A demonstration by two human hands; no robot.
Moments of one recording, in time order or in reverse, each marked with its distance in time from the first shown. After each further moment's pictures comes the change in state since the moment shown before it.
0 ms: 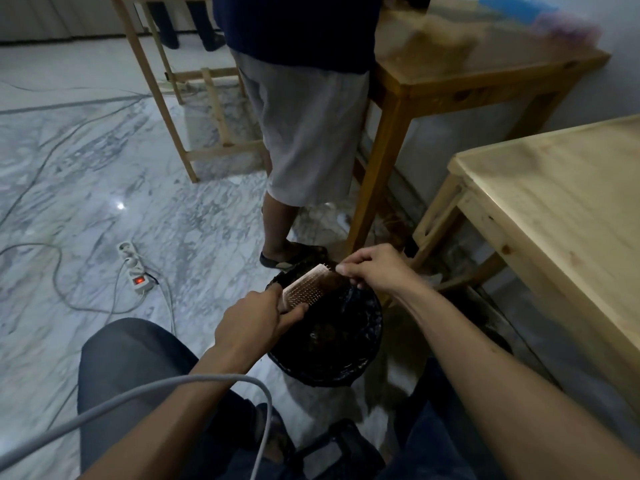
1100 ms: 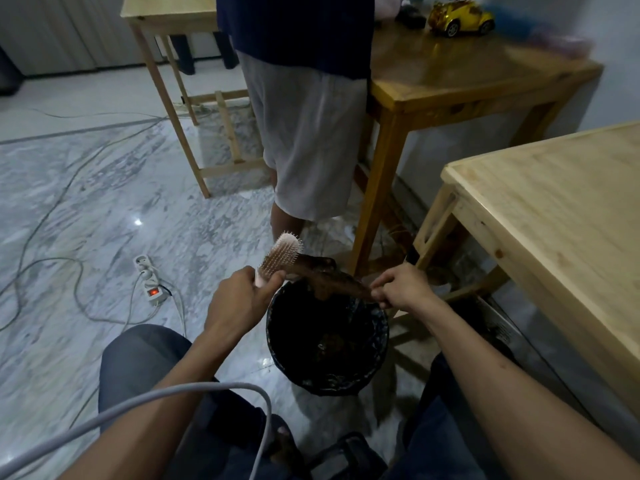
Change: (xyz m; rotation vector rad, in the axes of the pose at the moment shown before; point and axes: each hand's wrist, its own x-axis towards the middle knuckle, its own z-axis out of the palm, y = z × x) left_hand 0.018 -0.009 -0.030 -0.346 0.218 -0.252; right_hand 0.000 0.031 -0.019 -0.233 0.108 0.140
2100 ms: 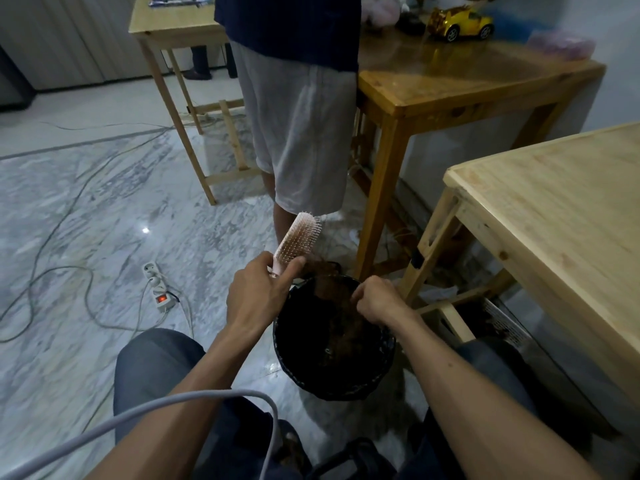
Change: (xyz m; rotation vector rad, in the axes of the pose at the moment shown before) left_hand -0.006 0.034 -0.005 -0.110 0.153 0.102; right_hand -0.001 -0.022 0.037 -0.254 -0.121 -0.062
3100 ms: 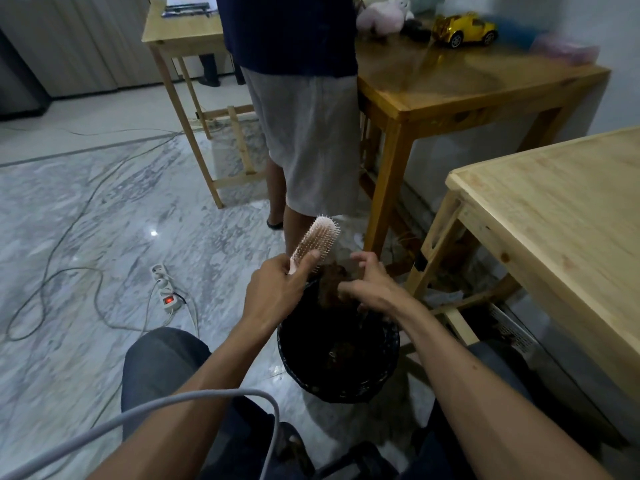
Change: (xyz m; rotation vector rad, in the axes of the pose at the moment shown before) left_hand 0.000 0.013 0.005 -0.150 -0.141 -0.085; right_hand -0.009 -0.013 -0.010 0.411 -0.029 -0.168
